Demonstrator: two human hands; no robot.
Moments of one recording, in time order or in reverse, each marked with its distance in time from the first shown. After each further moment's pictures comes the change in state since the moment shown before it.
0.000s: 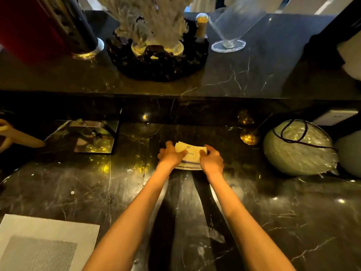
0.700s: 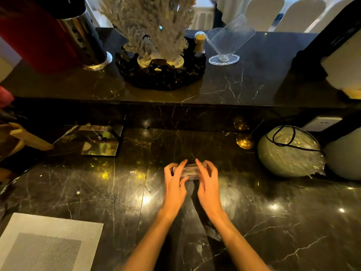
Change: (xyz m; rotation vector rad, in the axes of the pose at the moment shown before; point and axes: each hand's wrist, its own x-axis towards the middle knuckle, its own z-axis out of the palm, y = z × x) left_hand -0.090 -0.062 0.043 -0.223 0.264 0.621; right_hand -0.073 0.064 -0.003 0.067 0.051 -0.648
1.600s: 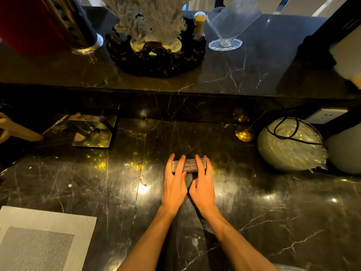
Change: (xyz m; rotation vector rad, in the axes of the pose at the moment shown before) left_hand -0.007 -0.027 0.023 0.184 0.001 0.081; right_hand -0.009 0.015 0.022 -0.146 -0.049 0.078
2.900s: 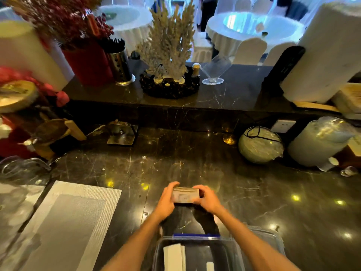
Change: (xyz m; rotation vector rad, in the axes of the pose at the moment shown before) left_hand -0.143 0.025 -0.084 -0.258 -0.350 -0.208; right_hand -0.119 -0.028 -0.096 0.073 -0.479 0.113
